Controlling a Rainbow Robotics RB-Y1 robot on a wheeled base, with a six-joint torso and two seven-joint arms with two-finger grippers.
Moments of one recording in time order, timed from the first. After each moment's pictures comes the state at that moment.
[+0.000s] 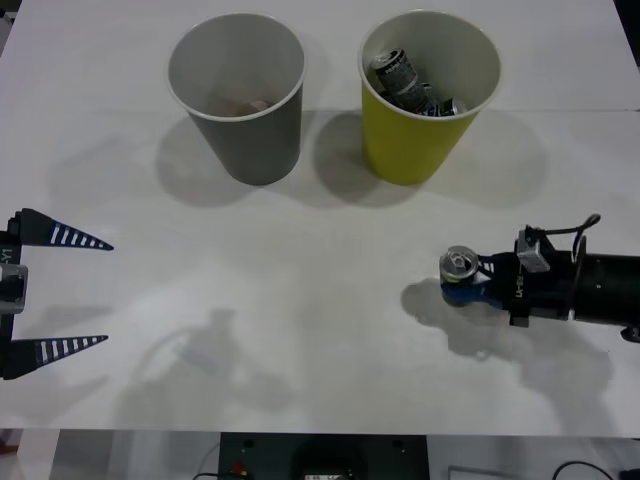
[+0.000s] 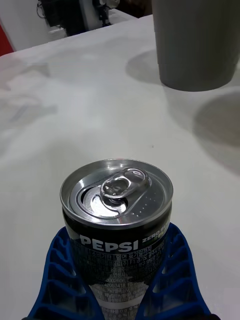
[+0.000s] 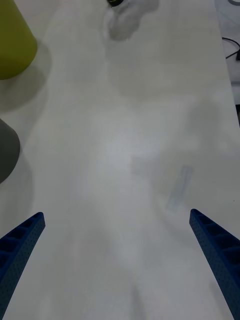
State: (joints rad) right arm -0.25 -0.86 0.37 -1.29 0.91 -1.03 0.27; left arm 0.26 1.13 0.26 -2.01 -1.31 -1.13 -0.09
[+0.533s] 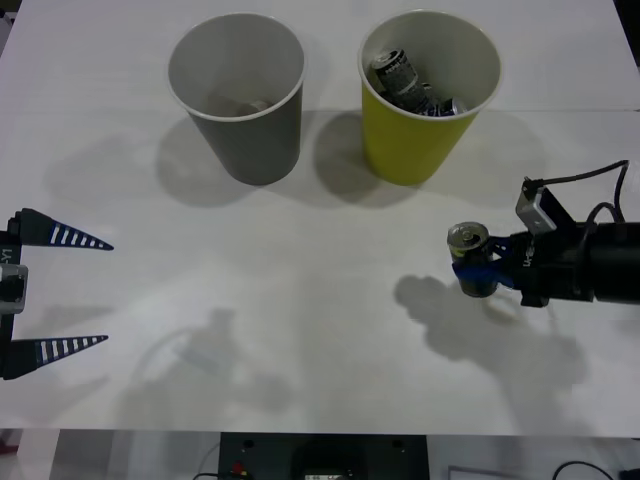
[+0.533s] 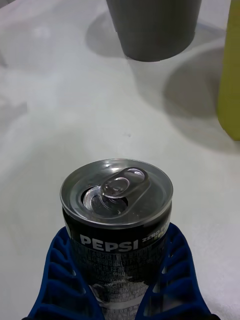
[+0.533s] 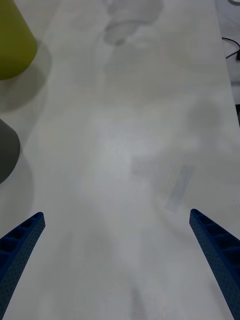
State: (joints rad) right arm -0.08 -0.91 0.11 -1.84 1.51 -0.96 -0.63; left arm 0.26 1.13 0.26 -2.01 -1.31 -1.13 -0.09
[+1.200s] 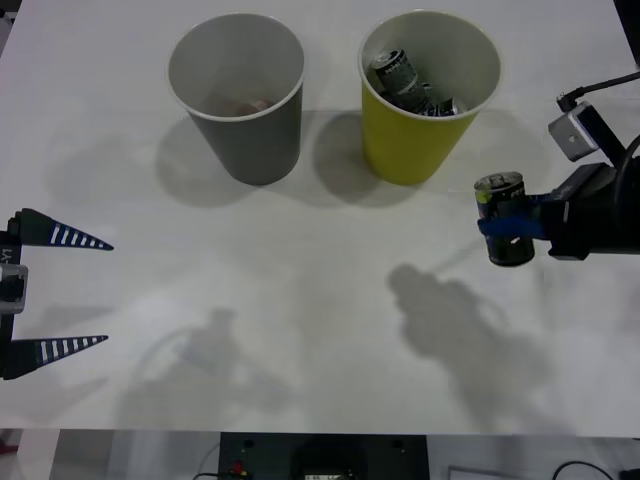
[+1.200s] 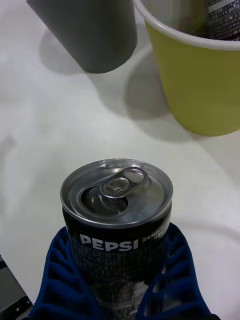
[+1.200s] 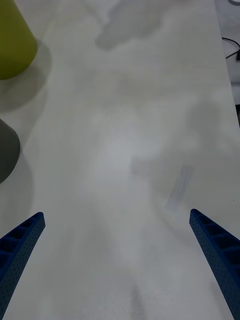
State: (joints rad) right arm -0.15 -0.99 -0.08 -2.16 1.76 -1.19 -1.39; left arm 0.26 1.13 0.26 -2.01 -1.31 -1.13 -0.09
